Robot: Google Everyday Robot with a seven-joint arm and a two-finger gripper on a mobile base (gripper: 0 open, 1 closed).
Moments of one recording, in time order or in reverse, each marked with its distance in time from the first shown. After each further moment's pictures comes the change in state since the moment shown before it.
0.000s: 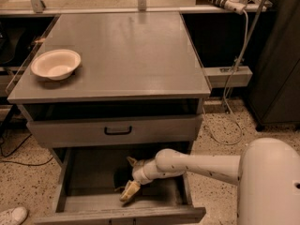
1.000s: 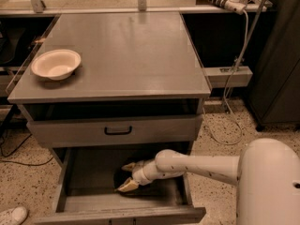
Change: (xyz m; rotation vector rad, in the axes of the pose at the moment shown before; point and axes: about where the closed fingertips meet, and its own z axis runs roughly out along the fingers) arm 0.003 0.002 0.004 -0.006 -0.003 0.009
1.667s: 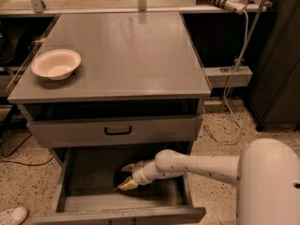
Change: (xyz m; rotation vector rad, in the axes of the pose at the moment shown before) arm 0.000 0.000 0.000 0.000 0.000 0.000
